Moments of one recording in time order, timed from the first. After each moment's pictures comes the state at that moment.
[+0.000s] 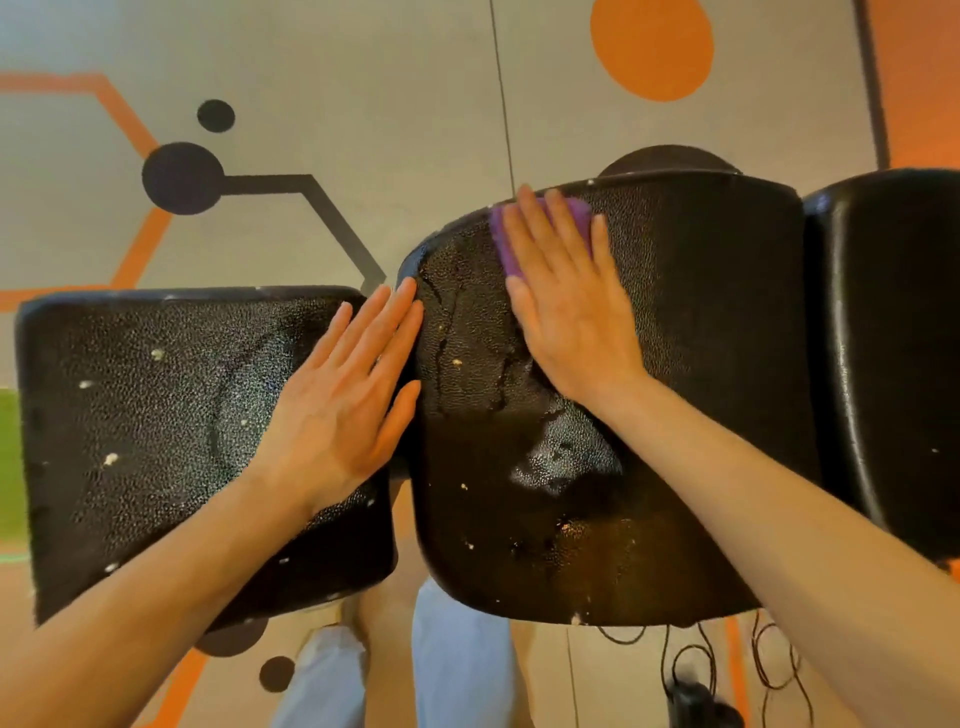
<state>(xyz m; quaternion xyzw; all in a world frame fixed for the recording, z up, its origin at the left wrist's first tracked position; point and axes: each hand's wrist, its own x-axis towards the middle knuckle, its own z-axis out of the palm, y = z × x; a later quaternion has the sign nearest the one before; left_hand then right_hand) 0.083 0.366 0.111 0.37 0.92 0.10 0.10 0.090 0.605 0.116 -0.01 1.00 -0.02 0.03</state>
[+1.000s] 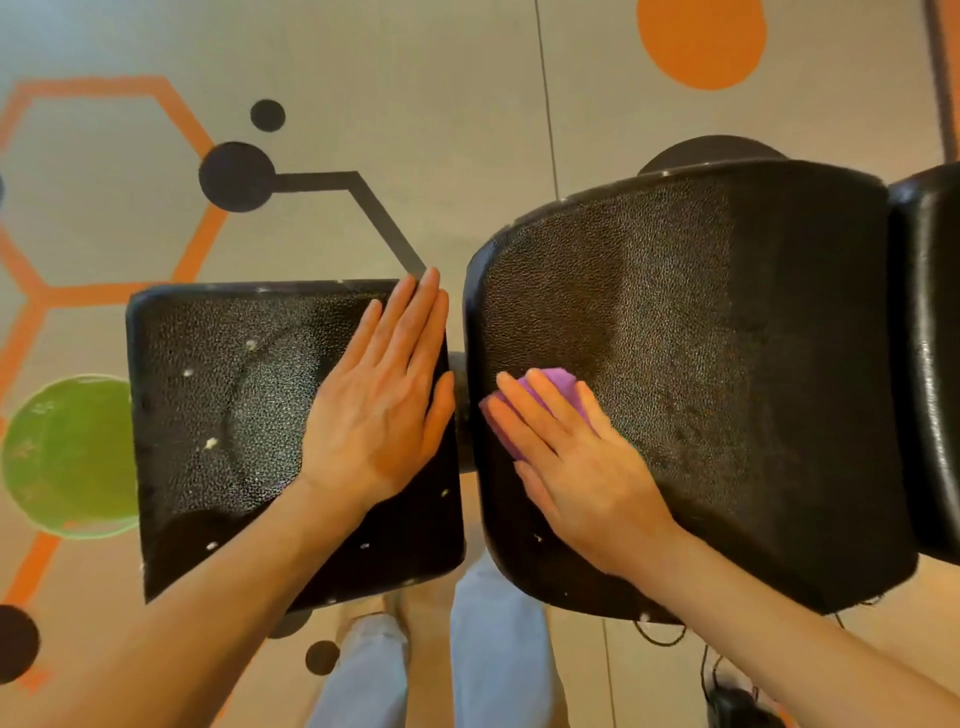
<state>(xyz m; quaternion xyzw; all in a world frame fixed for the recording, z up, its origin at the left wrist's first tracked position) 0.085 0.345 0.114 0.32 0.94 0.07 0.08 0.197 0.535 0.116 -0.14 0.98 -0.05 0.12</state>
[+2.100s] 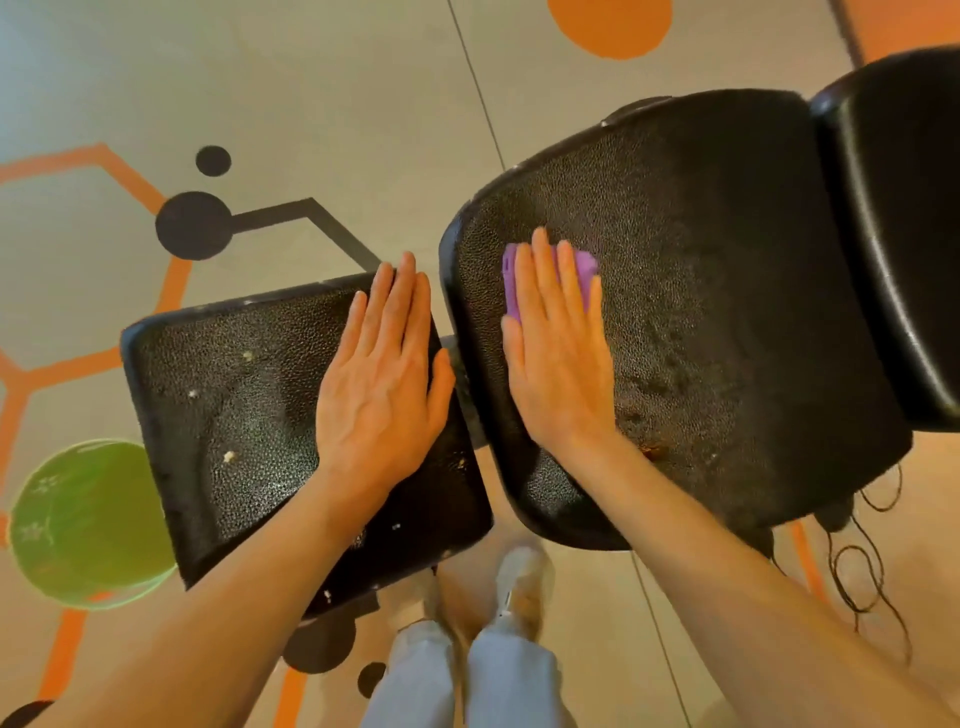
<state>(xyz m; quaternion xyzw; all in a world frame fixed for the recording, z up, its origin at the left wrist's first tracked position) 0.086 0.343 0.113 0.33 0.94 0.10 0.08 0.151 0.498 0.103 0.19 0.98 -0.06 0.02</state>
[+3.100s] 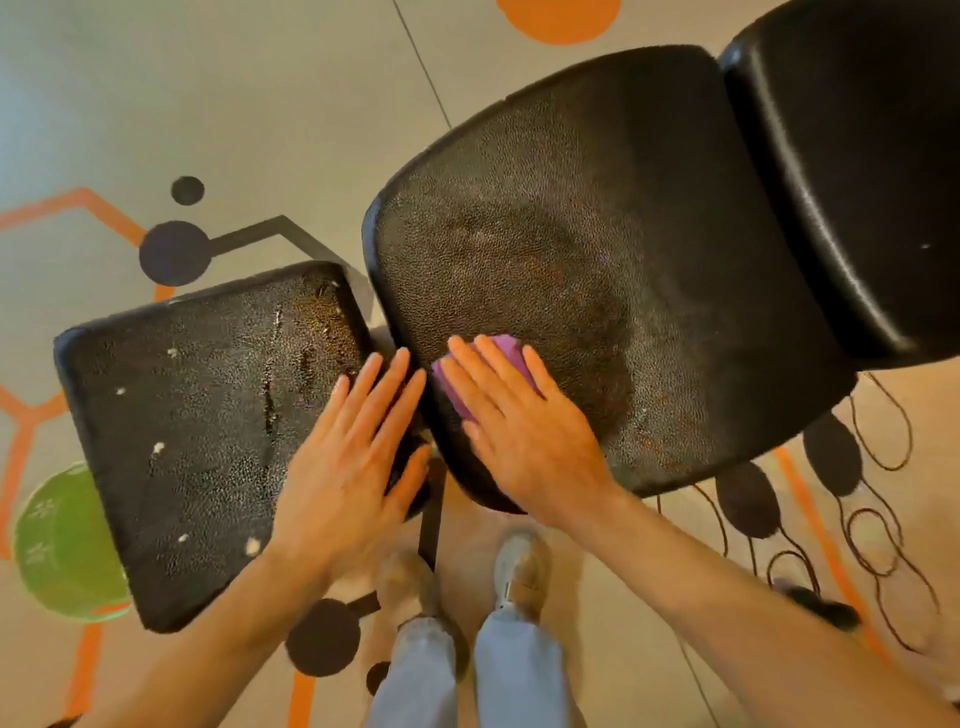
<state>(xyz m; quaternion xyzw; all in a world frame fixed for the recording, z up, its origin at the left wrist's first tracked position) 0.156 0.320 0.118 0.44 0.88 0.09 0.17 0.247 0.504 0.106 0.02 1.00 -0.06 0.05</state>
